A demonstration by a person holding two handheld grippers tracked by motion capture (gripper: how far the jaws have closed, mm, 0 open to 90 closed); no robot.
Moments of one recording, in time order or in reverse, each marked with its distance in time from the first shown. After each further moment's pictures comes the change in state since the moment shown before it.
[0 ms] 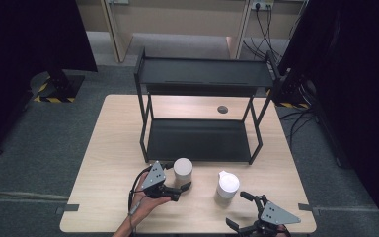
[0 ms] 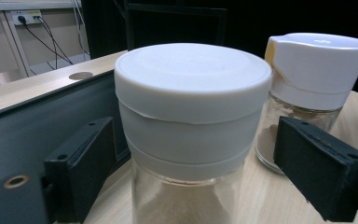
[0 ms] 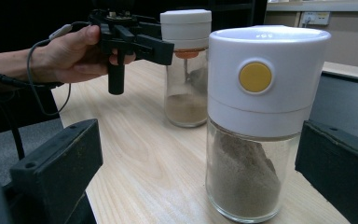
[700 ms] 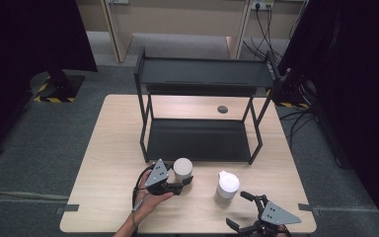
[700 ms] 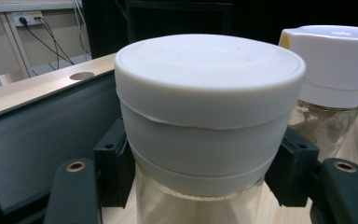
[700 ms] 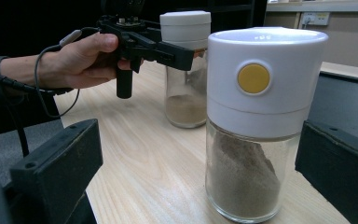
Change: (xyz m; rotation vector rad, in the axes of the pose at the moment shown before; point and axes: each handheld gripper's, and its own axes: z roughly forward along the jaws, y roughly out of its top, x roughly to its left) left arm 0.002 -0.001 0.011 0.006 0.009 0.012; right arm 0.000 0.000 -0.001 -0.003 0.000 0.004
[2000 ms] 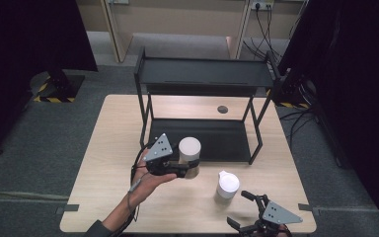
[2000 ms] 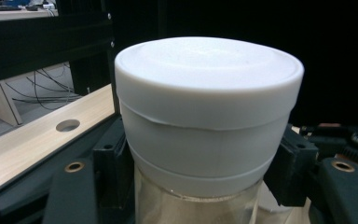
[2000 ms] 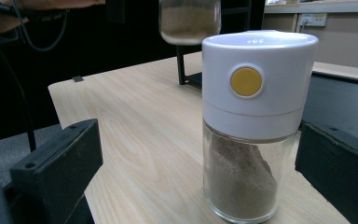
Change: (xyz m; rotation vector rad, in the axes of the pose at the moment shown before) left arm 0.017 0.118 -0.008 -0.004 -0.106 -0.012; right arm -0.001 -0.001 -0.001 -0.012 -0.003 0.015
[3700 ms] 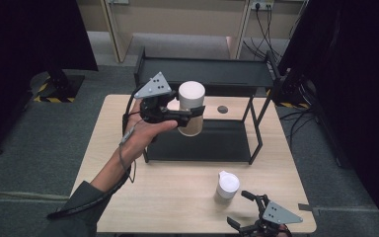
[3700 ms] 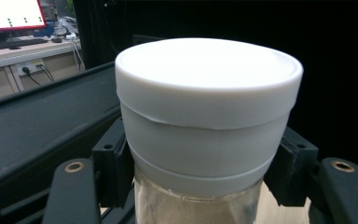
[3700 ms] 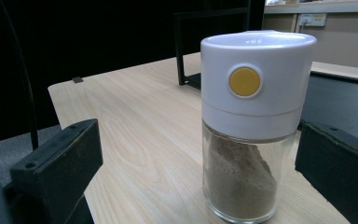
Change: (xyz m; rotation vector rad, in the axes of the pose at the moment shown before) left arm 0.020 0.149 -0.012 -0.016 0.060 0.031; right arm 0.000 -0.001 0.000 -0.004 -0.002 0.001
